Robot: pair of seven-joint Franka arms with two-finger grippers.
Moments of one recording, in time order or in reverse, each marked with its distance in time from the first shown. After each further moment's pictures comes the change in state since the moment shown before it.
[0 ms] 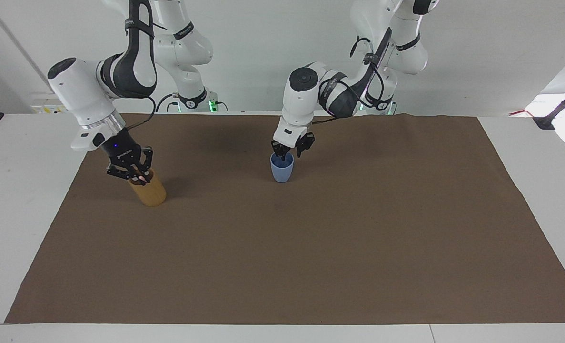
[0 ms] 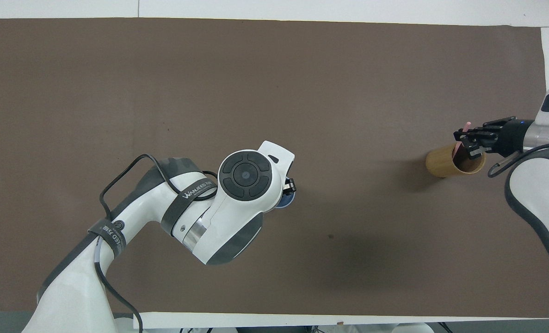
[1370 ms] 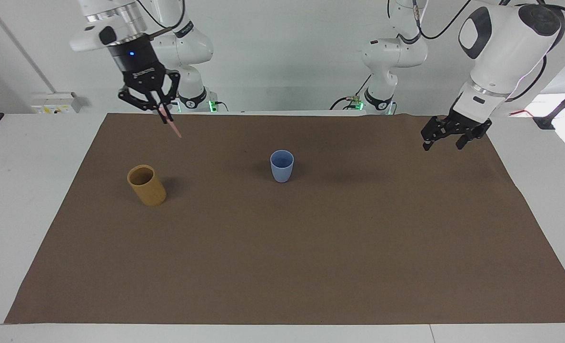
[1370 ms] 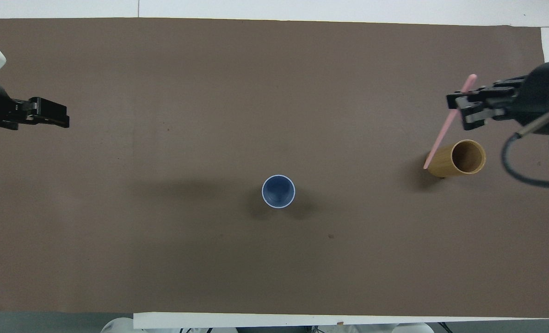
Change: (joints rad) left arm 0.661 -0.244 0.044 0.227 0.169 -0.429 0.961; right arm 0.282 -0.043 0.097 0.563 -0.252 -0.474 0.784
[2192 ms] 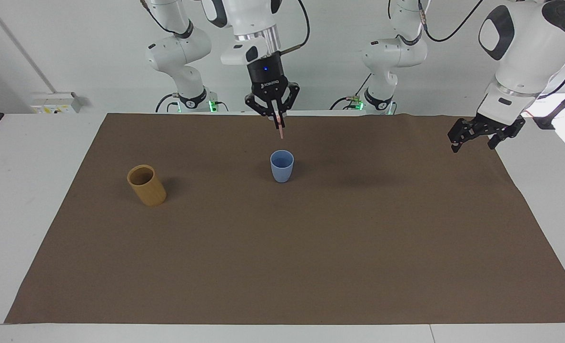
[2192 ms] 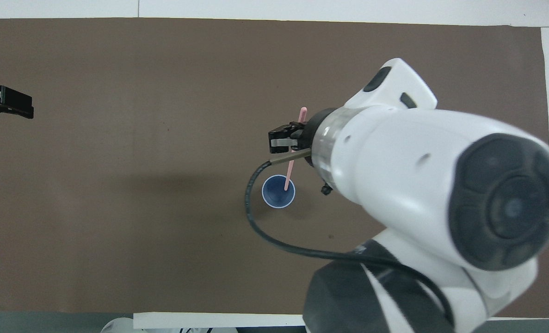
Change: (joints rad) left arm 0.052 0.054 0.003 0.075 0.036 -0.043 0.020; right arm 0.370 0.147 0.005 -0.055 -0.144 0.248 0.595
